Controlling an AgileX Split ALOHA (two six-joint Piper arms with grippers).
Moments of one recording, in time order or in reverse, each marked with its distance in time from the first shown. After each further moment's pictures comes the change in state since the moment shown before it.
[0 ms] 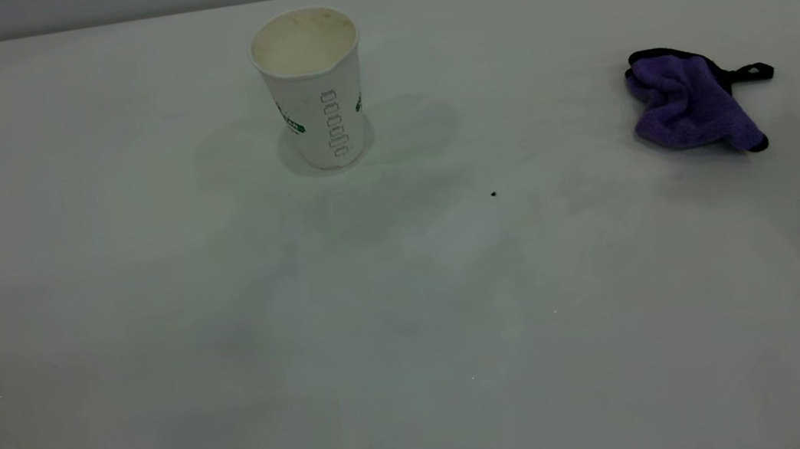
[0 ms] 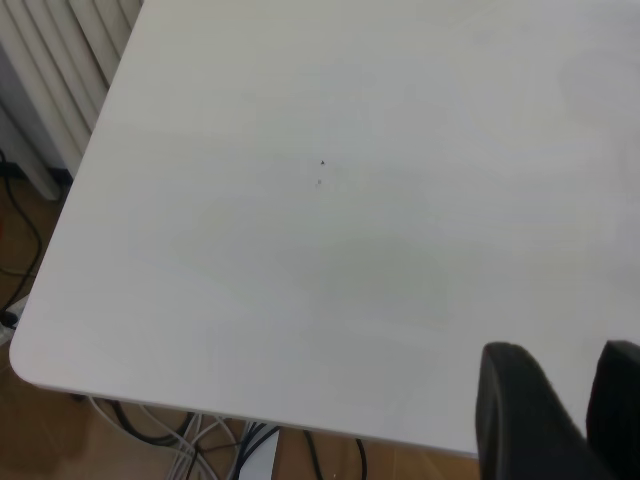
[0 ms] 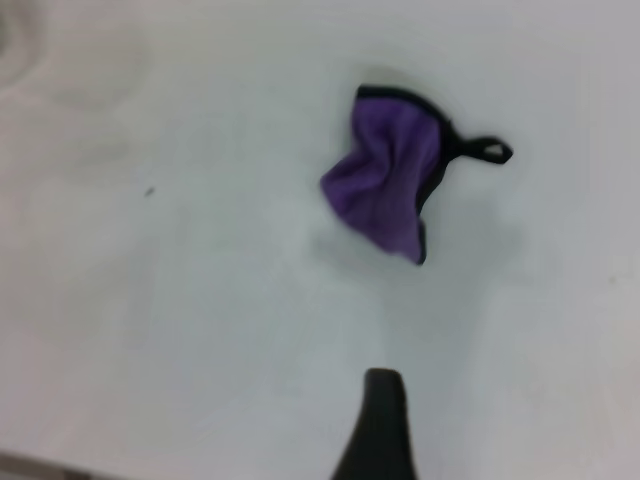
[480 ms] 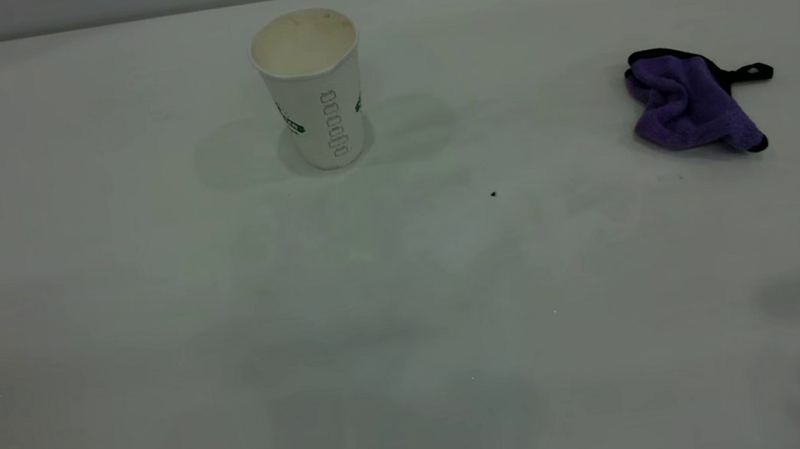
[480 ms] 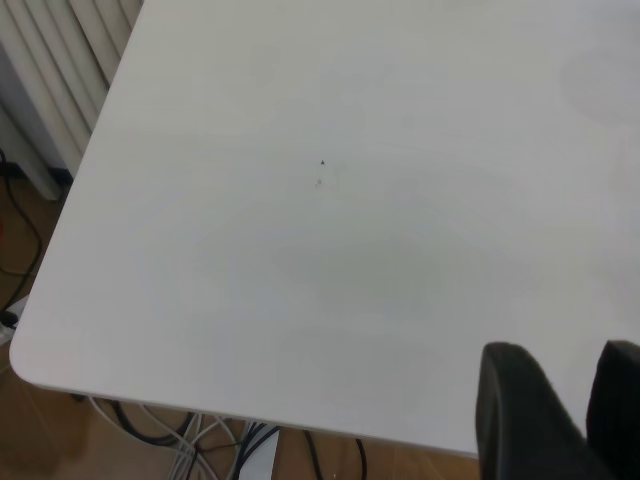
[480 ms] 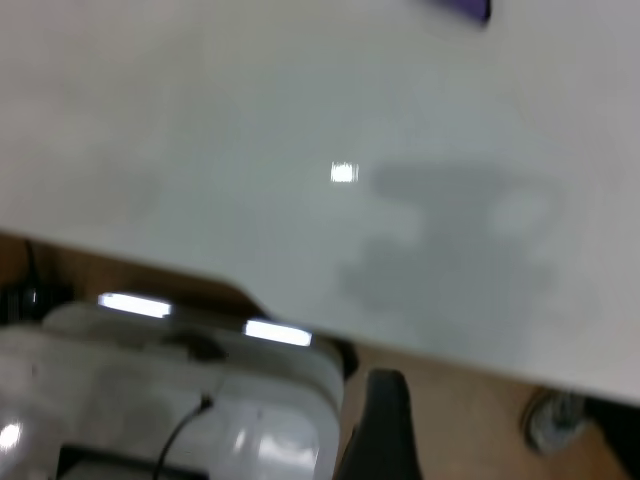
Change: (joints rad) left arm 0.000 0.000 0.000 0.000 0.000 0.000; right arm 0.000 -0.558 0.604 0.059 0.017 0.037
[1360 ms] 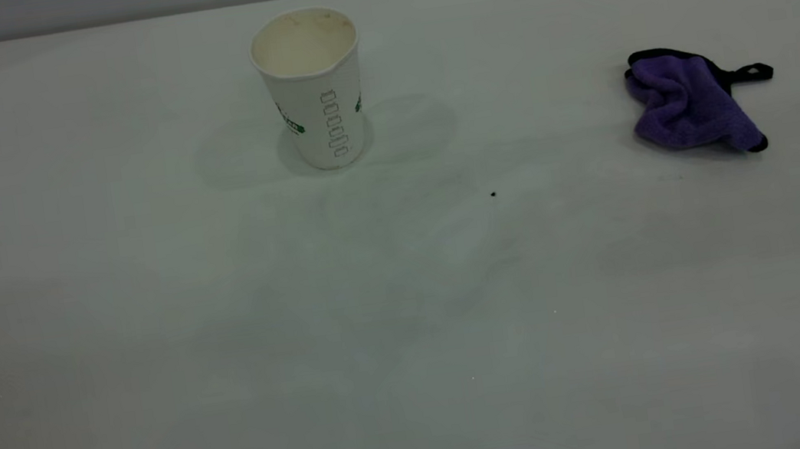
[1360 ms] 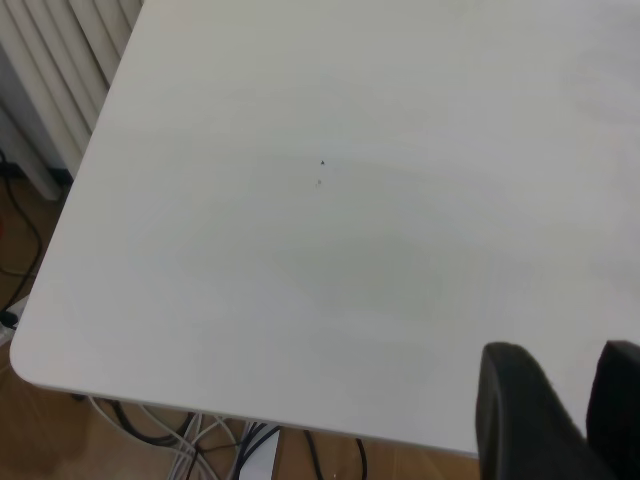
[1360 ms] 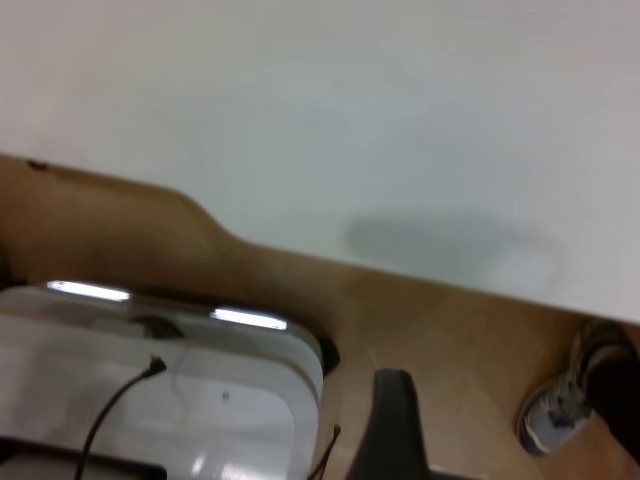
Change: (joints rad) left arm 0.000 0.000 0.000 0.000 0.000 0.001; right arm 0.000 -0.401 0.475 -0.040 -0.126 0.004
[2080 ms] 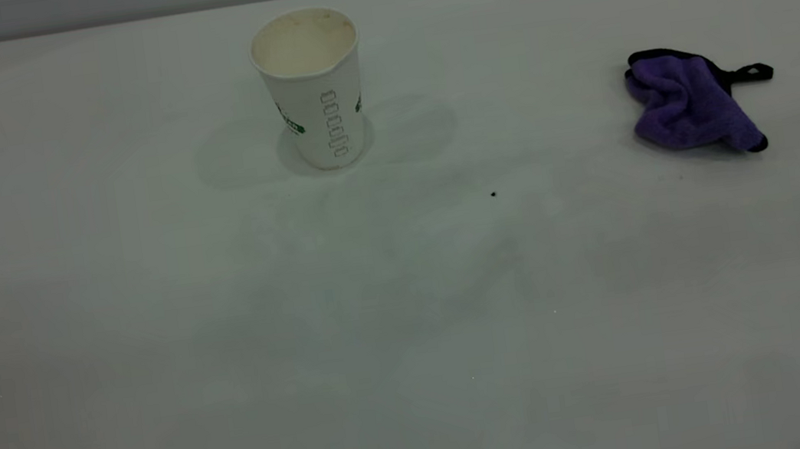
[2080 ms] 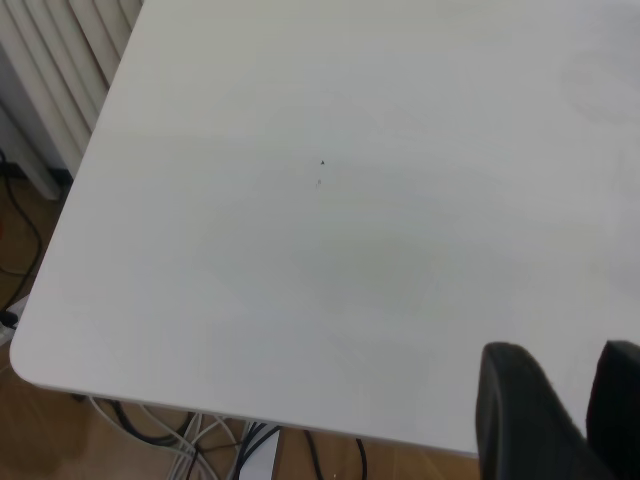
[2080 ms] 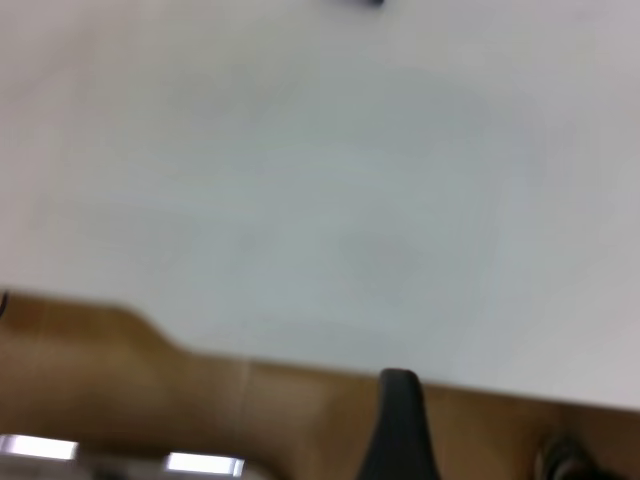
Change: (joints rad) left arm 0.000 0.000 0.000 0.000 0.000 0.000; right arm -0.085 -0.307 0.001 -0.053 0.025 0.000
